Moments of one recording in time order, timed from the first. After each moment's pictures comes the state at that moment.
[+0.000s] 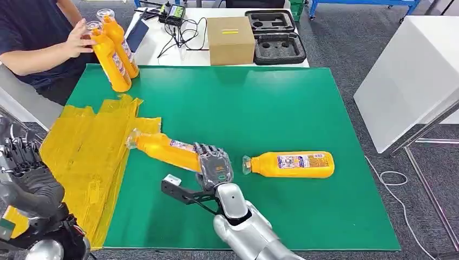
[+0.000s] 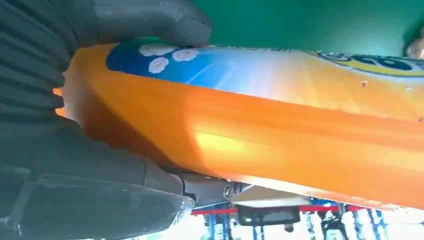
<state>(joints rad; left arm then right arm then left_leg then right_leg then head) 0.07 -0.08 0.04 -1.79 -0.13 0.23 -0.49 -0.37 0.36 0.60 -0.76 1.13 -0.39 0.15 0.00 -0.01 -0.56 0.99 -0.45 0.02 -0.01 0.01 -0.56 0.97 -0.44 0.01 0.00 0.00</state>
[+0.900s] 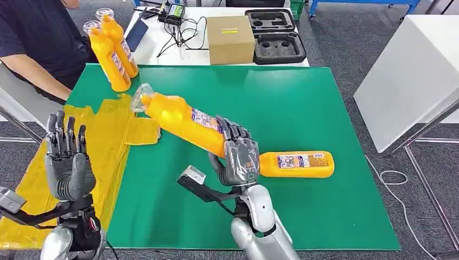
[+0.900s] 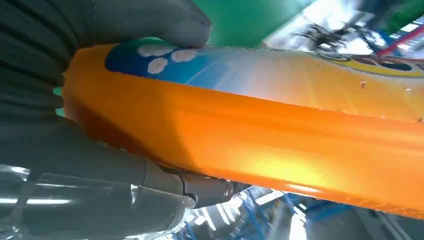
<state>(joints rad) -0.01 -0.09 -0.01 -1.63 0.22 -0.02 -0.39 -0.15 0.31 0.52 -1.30 1.14 -0.54 -0.01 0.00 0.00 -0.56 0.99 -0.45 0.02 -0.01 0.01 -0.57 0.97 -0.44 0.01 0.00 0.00</state>
